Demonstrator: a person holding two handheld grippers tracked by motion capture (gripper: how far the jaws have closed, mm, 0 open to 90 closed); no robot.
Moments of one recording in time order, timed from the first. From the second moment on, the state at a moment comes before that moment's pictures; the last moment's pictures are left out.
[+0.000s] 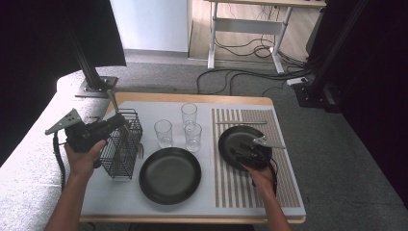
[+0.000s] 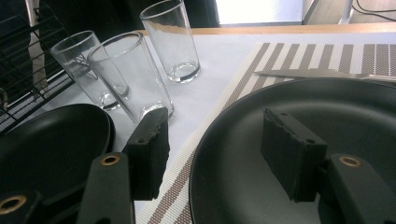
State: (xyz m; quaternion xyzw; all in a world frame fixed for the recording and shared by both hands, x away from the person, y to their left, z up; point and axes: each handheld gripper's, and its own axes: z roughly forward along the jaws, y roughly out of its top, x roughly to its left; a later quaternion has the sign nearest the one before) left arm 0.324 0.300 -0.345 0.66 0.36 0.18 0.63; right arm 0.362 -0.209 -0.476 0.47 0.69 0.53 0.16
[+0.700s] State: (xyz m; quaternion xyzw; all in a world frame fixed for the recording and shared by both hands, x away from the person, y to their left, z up) left arm 0.337 0.263 -0.360 0.68 0.34 0.14 0.63; right arm 0.357 -0.175 -0.455 0.43 0.69 0.56 0.13
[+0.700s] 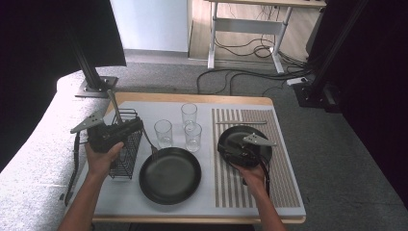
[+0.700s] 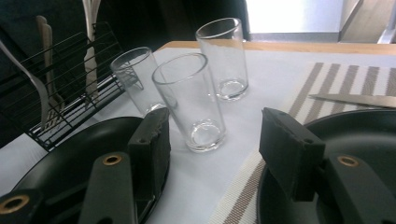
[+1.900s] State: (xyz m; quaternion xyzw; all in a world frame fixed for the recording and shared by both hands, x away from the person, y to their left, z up) left arm 0.341 0.239 -0.364 0.70 0.33 0.12 0.63; right arm 0.353 -0.138 -0.444 0.39 0.72 0.57 0.11
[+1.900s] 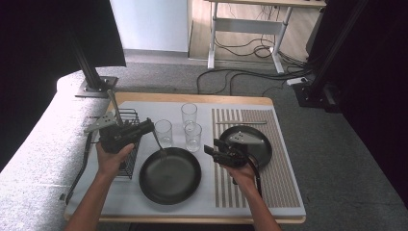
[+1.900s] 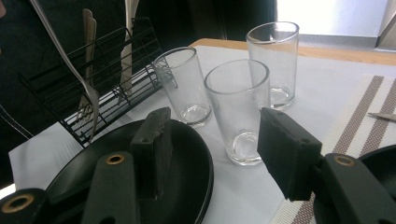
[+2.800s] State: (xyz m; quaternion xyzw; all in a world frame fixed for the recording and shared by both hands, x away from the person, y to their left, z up) left arm 0.342 0.227 -0.366 0.71 0.32 0.11 0.62; right arm 0.353 -0.126 -0.441 0.38 0.72 0.57 0.11
